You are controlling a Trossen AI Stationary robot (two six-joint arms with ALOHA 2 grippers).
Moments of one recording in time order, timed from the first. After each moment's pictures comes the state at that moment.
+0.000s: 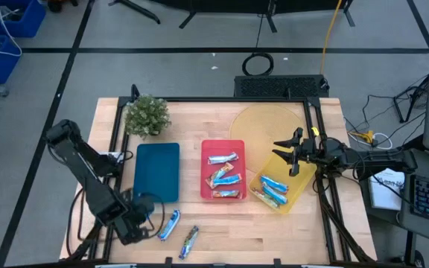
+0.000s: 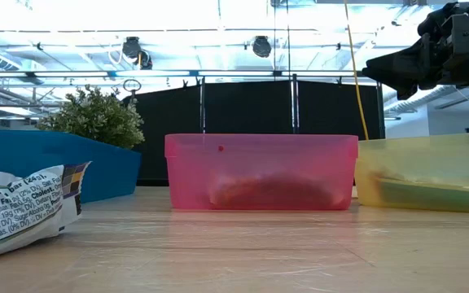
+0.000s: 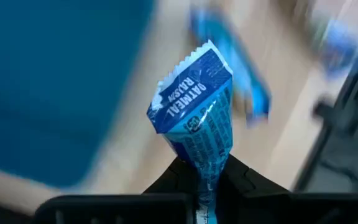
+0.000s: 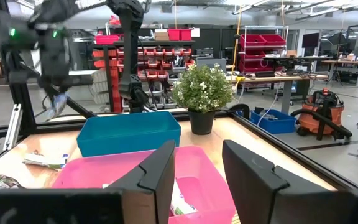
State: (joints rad) left arm -0.89 1.43 1.09 -1.04 -0.13 -1.33; right arm -0.01 0.19 0.02 0.26 0.18 0.01
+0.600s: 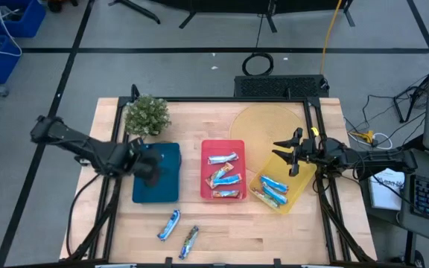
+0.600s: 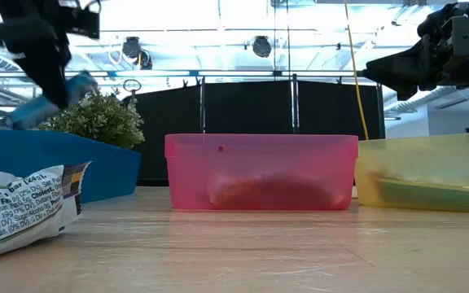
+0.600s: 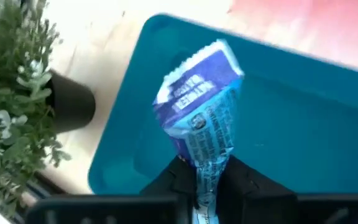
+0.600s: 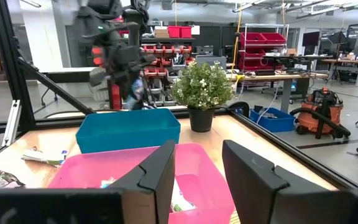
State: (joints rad) left arm -0.33 1.16 0.91 -1.20 -0.41 -0.71; right arm -0.01 0.19 0.02 0.25 0.18 0.01
